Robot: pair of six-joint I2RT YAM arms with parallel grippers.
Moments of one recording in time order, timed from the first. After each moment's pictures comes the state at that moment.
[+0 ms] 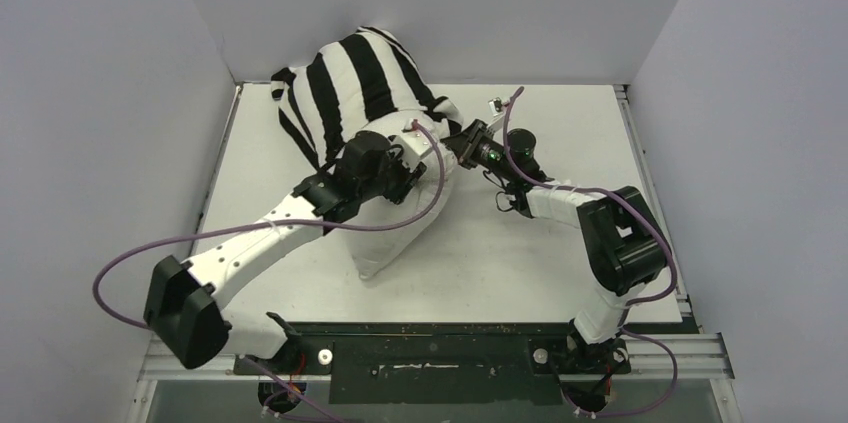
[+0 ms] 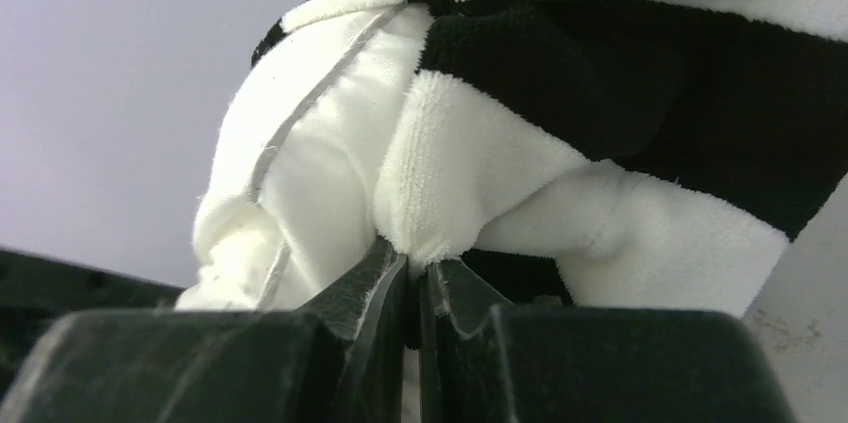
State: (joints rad) left arm -0.73 1.30 1.11 -0.32 -0.04 0.18; right arm 0.41 1.74 0.90 0.81 -0.49 0.96
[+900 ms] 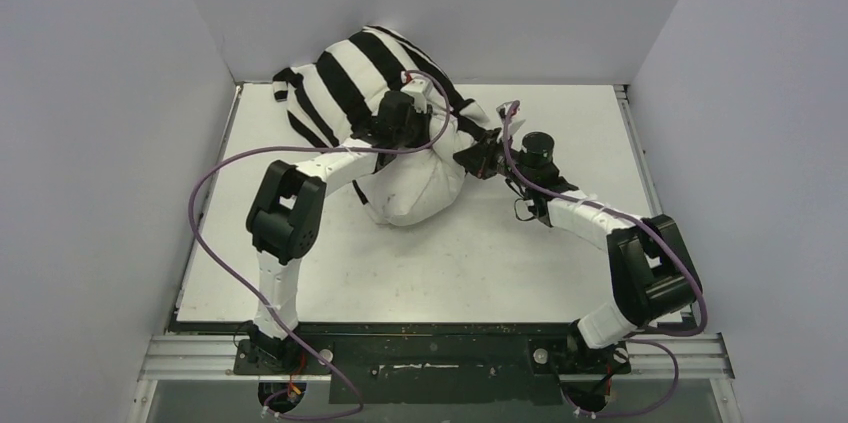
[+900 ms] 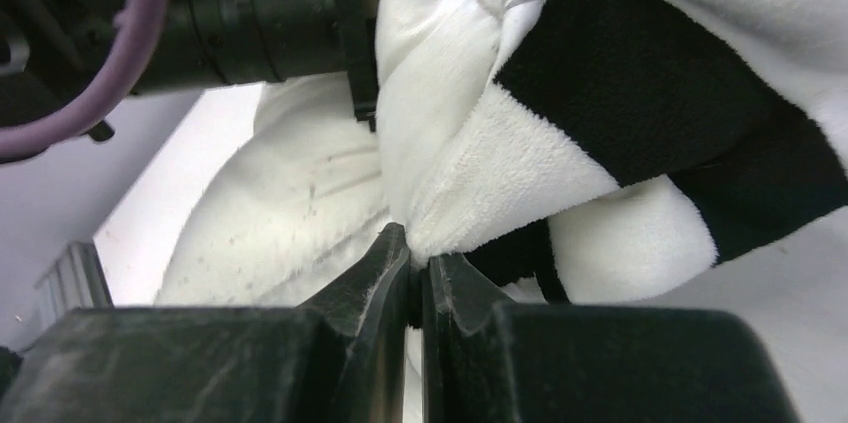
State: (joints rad) left arm -0.52 2.09 1.51 0.09 0.12 -0.31; right arm 0.37 1.55 0.81 0.59 -0.50 0.49
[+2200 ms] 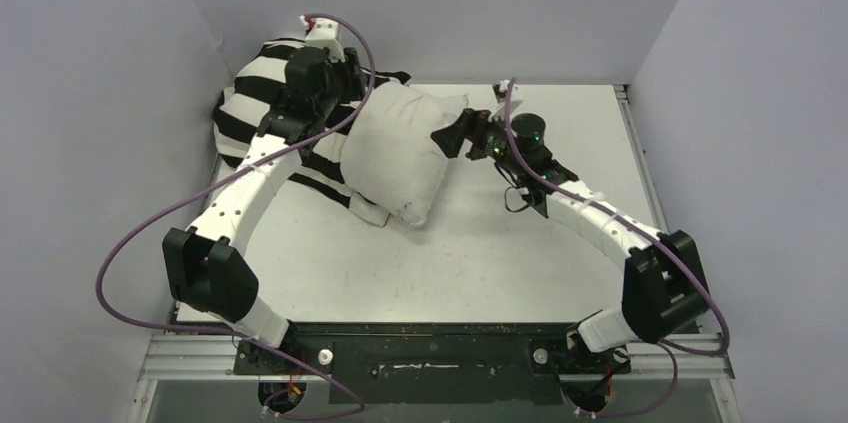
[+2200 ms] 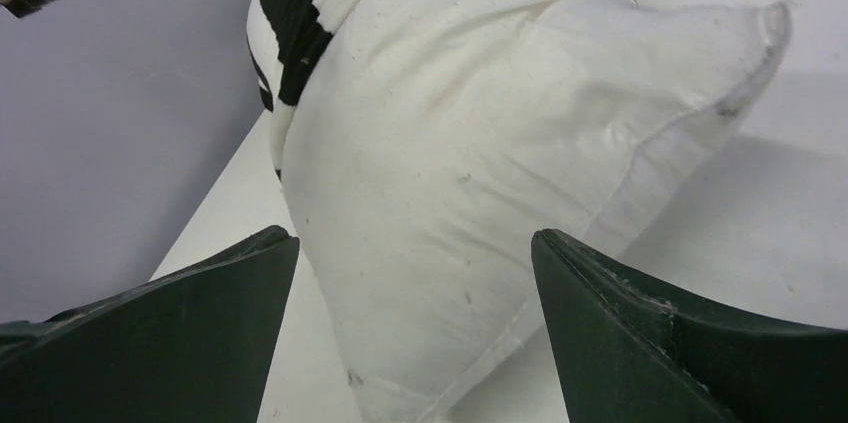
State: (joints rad) left arm -0.37 1.57 1.52 -0.16 -0.10 -0.23; right arm 0.46 1.40 0.94 0.32 -0.27 0.50
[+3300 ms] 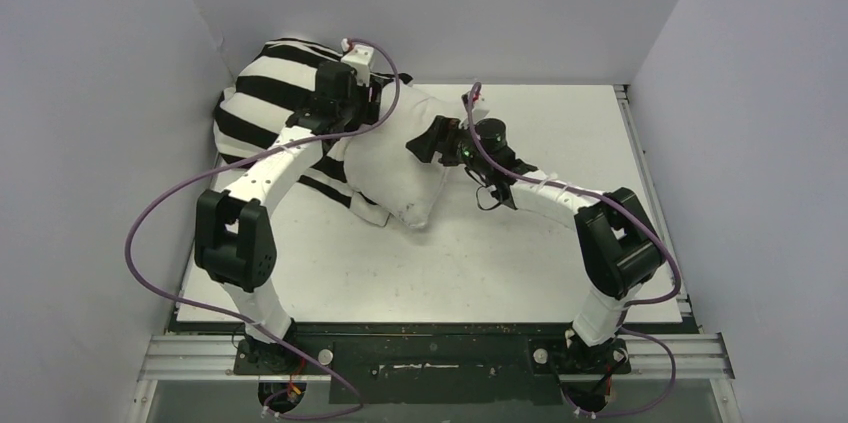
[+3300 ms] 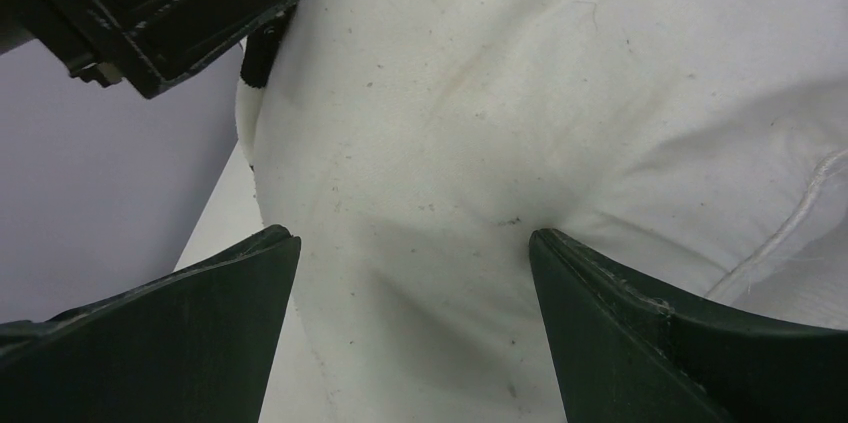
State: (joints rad) left arm -0.34 1.75 1.50 -0.19 -0.05 -0.03; right arm 0.54 1.74 1.08 0.43 -0.26 0.62
